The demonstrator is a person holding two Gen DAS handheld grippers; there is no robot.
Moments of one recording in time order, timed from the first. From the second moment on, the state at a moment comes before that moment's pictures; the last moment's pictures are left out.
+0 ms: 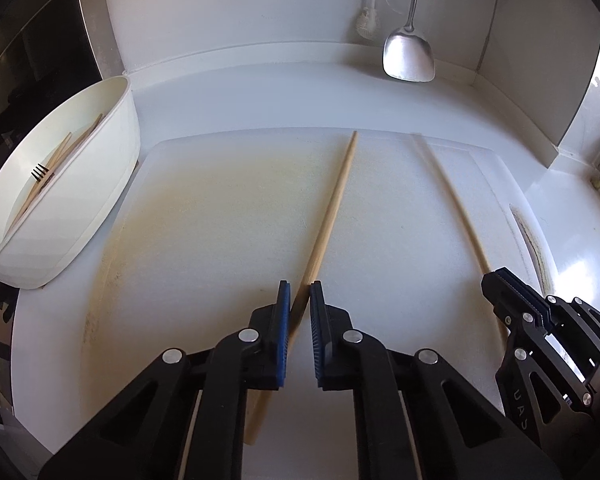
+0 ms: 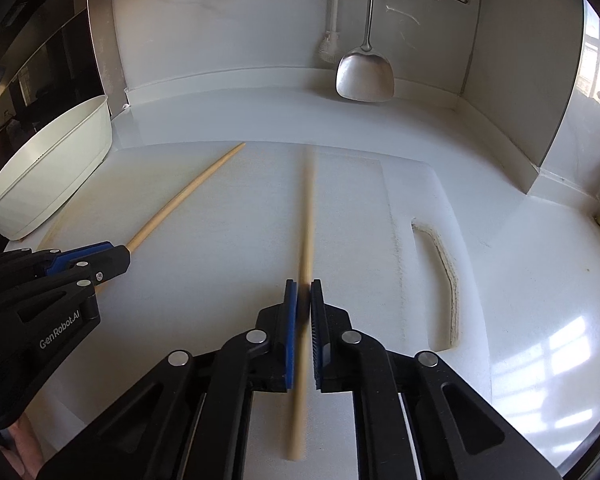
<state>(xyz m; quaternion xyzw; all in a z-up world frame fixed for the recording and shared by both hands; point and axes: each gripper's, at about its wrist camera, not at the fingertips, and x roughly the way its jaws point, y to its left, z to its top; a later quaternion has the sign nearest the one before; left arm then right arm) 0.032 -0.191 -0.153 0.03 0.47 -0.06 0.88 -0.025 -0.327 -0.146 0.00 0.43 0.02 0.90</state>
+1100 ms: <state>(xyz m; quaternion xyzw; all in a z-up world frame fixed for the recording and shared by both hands) 0.016 -0.012 -0.025 -0.11 0.40 0.02 0.91 0.009 -0.196 -0.016 0.00 0.33 0.17 0.93</state>
